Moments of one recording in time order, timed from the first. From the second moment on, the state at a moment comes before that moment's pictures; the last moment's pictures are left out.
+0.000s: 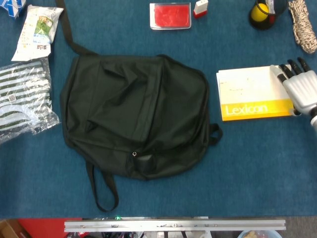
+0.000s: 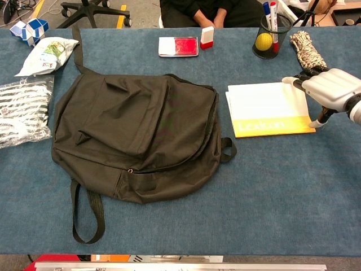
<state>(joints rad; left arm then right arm) -0.06 -1.05 0.00 -1.71 1.48 1.46 0.12 0.57 -1.37 0.02 -1.38 -1.13 0.89 -0.55</state>
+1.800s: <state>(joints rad) -0.05 -1.05 0.00 -1.69 1.47 1.46 0.08 0.65 -1.36 -0.05 -1.49 -1.10 0.81 -0.52</state>
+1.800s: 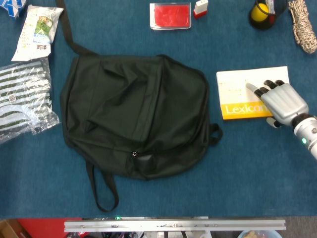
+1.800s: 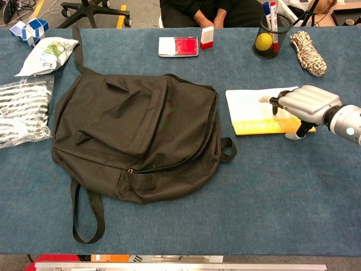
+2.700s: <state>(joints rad) -0.05 -1.04 0.00 -1.69 1.48 1.45 0.05 0.59 -1.45 -0.07 -1.39 -1.22 0.94 -0.57</state>
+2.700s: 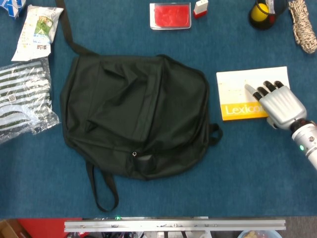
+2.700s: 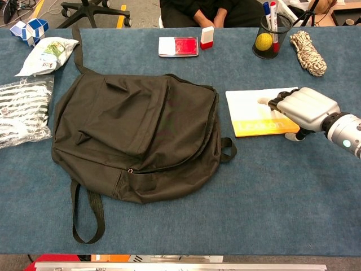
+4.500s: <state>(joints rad) -0.08 -1.01 0.00 -1.73 1.48 1.42 0.06 0.58 -1.50 0.09 -1.30 -1.21 0.97 -0.48</state>
